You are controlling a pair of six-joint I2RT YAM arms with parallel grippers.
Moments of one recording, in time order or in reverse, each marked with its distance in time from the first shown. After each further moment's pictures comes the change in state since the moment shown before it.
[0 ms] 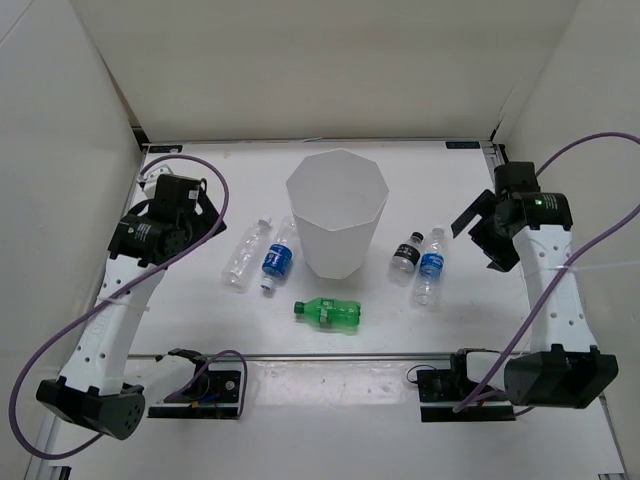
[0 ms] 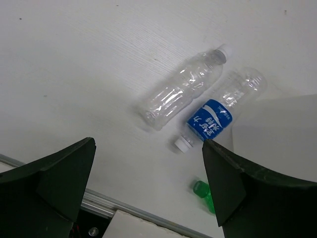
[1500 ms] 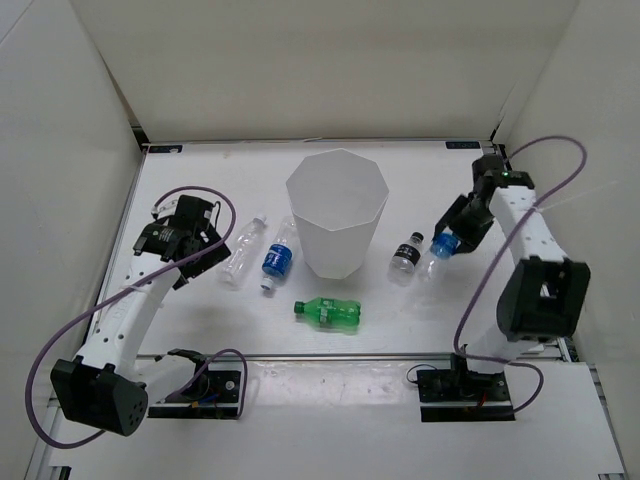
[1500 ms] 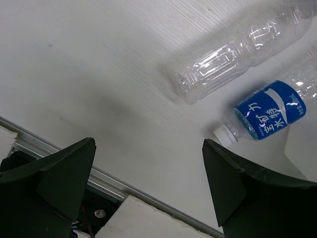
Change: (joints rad) left arm 0.039 0.025 -0.268 0.018 0.032 -0.087; right arm -0.033 0.406 -0.060 0.197 -0.260 -0.118
